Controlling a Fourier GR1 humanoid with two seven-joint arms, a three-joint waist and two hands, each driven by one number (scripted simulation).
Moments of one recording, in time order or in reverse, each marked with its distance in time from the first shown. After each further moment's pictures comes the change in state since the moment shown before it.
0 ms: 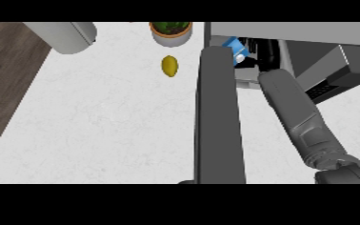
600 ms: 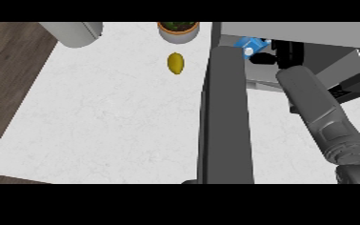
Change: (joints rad) left arm -0.049 0.013 -0.028 0.020 -0.024 0.010 0.013; right arm -0.034 -0.109 0.024 0.113 0.084 -0.171 -0.017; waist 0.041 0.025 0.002
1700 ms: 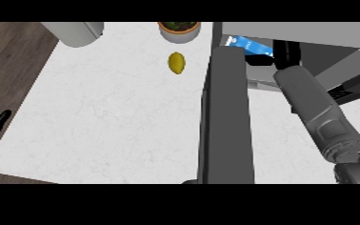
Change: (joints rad) left arm -0.056 0.027 -0.070 0.079 -0.091 -0.068 -0.033; right arm -0.018 0.007 -0.003 0.036 0.015 0.039 -0.010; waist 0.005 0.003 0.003
